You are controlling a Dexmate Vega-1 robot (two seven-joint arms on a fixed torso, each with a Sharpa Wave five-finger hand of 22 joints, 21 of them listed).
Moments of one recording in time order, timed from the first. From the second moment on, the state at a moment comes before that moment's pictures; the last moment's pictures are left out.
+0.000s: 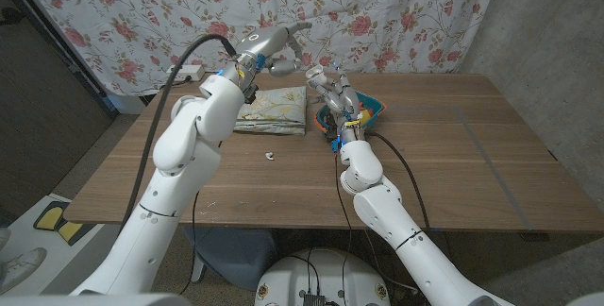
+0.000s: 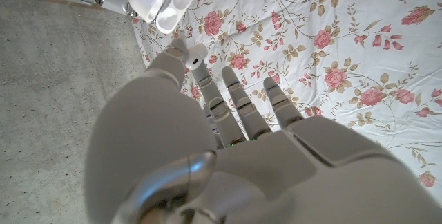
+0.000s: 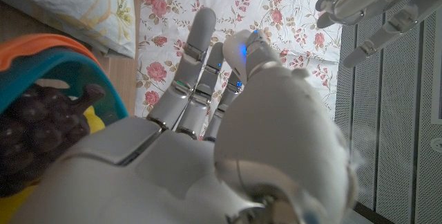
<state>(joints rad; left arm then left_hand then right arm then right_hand) 1.03 0.39 0.18 -2.31 0.99 0.14 -0.28 1.18 0.10 0.38 -0.18 0.23 0.23 -0.15 0.19 0.19 0.92 -0.21 0.55 0.62 0.53 -0.19 0.37 0.39 0.25 0.12 0.21 0.18 -1.03 -0.11 -0.50 -1.73 0.29 0.22 -0.35 1.41 0.11 0.17 -0.15 0.21 0.10 -0.14 0.20 0.20 0.59 -0.15 0.78 0.59 0.80 -0.05 0.31 0.66 0.80 -0.08 1.13 0.18</state>
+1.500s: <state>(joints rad) 1.20 0.33 0.12 -2.34 1.03 0.21 -0.20 1.20 0.10 0.37 -0.17 0.22 0.27 -0.14 0.20 0.19 0.92 -0.21 0.55 0.61 0.54 -0.19 0.37 0.40 0.25 0.12 0.21 0.18 -1.08 -0.15 -0.45 -1.82 0.30 0.21 -0.41 1.42 0.11 0.17 -0.15 0.21 0.10 -0.14 0.20 0.20 0.59 -0.15 0.78 0.59 0.80 -0.05 0.31 0.66 0.80 -0.08 1.15 0.18</state>
